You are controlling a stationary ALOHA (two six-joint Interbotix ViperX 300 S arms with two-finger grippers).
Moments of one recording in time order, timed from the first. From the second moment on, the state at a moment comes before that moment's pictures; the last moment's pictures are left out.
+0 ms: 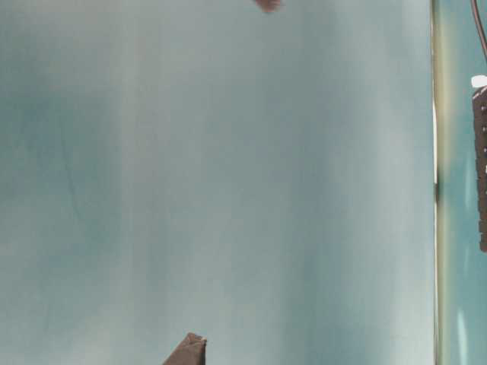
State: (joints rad) left arm -0.01 -0.67 0.92 0.01 -0.07 -0.15; right arm -0.02 -0.69 1.02 0.00 0.00 0.24
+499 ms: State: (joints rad) left arm 0.02 -0.71 0.92 0.01 0.03 -0.14; right arm 0.06 -0.42 0.84 0.00 0.36 0.24
